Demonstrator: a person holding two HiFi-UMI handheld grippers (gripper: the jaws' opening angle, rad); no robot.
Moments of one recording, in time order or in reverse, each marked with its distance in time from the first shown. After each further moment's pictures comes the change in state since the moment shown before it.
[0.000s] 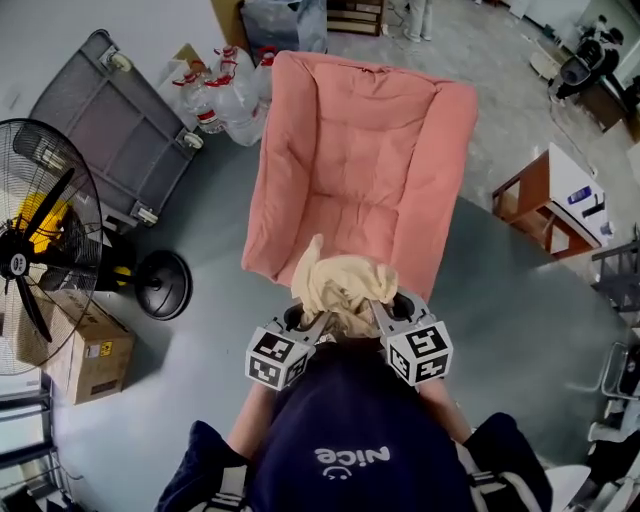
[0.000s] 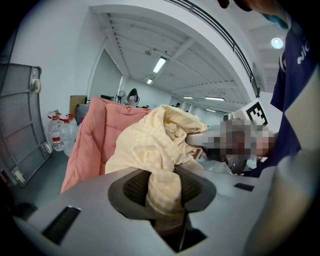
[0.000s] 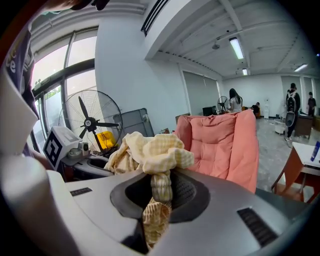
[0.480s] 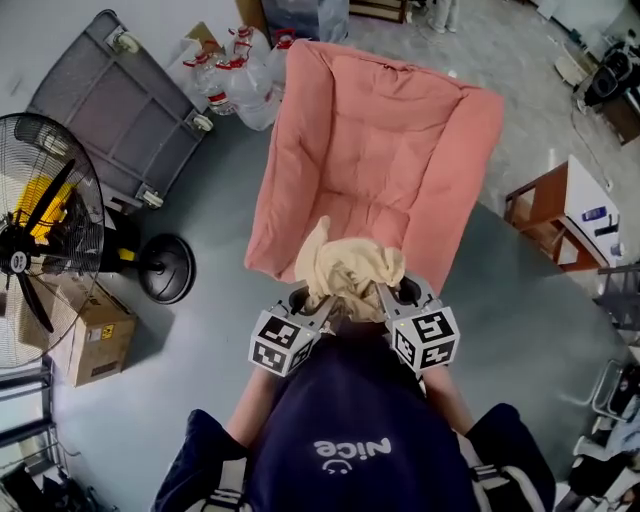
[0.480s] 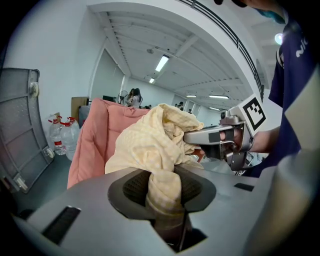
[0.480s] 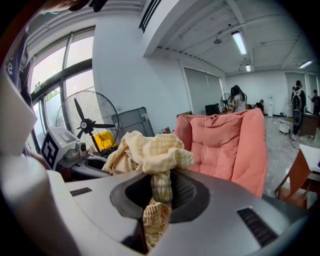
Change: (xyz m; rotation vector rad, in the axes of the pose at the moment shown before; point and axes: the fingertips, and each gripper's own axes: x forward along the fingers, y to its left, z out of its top) left arm 0.049 0.056 0.049 -0.004 0.011 0.032; right arm 0.071 -0.049 0.046 -0.003 0.024 0.031
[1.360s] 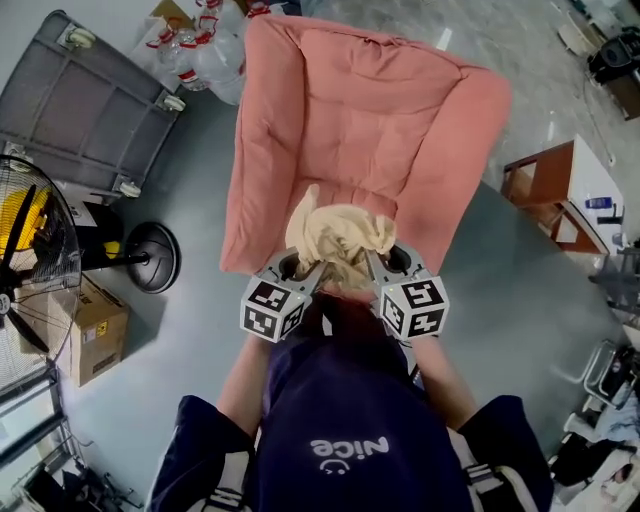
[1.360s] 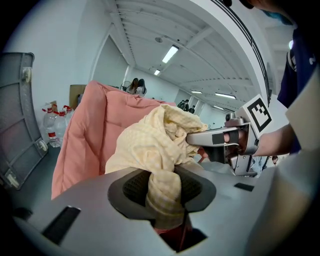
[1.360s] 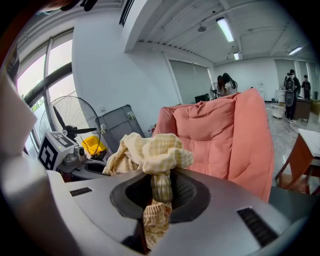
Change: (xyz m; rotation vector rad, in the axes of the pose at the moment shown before) left arm 0.151 0.082 0.040 -0.067 0.080 -0.004; right arm 0.108 -0.136 0.015 0.132 0.054 -0.044
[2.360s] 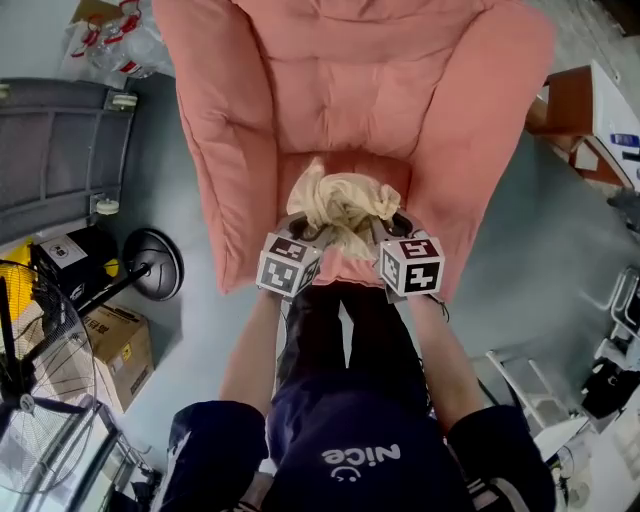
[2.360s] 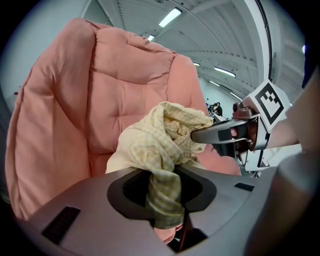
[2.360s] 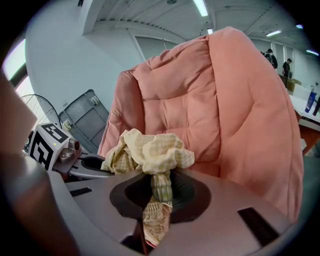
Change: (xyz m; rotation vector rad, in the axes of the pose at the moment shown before) left arm 0.192 0.136 -0.099 0.044 0.353 -0.099; right arm 0.179 -0.124 -0.131 0.254 0.215 -0.201
